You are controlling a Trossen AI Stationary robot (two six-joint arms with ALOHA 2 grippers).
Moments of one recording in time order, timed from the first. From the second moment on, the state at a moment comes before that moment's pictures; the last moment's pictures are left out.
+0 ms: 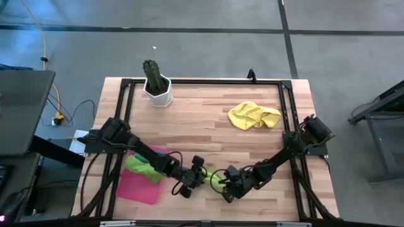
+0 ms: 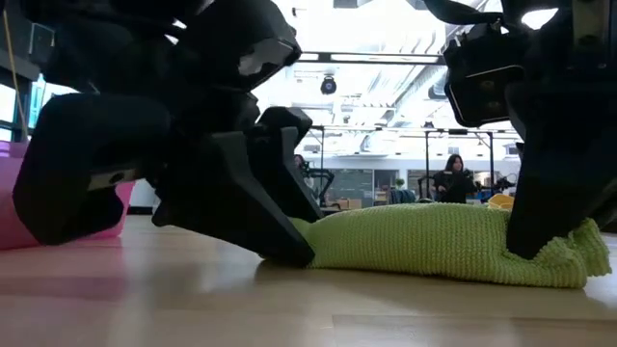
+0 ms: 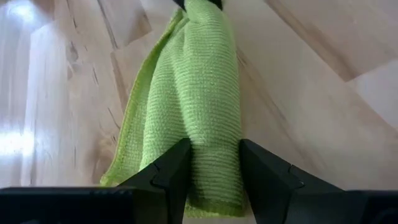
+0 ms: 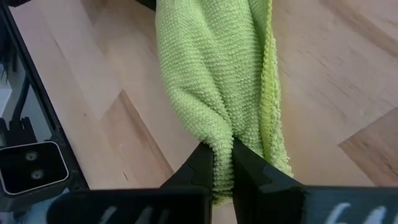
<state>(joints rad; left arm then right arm) -0.35 2.01 0.97 0.30 -0.23 0.16 0.63 1.86 0.96 -0.06 0.19 1.35</state>
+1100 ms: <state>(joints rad) -0.28 2.01 0.98 0.22 0.18 -0.70 0.67 1.85 0.97 0.07 0.30 0.29</state>
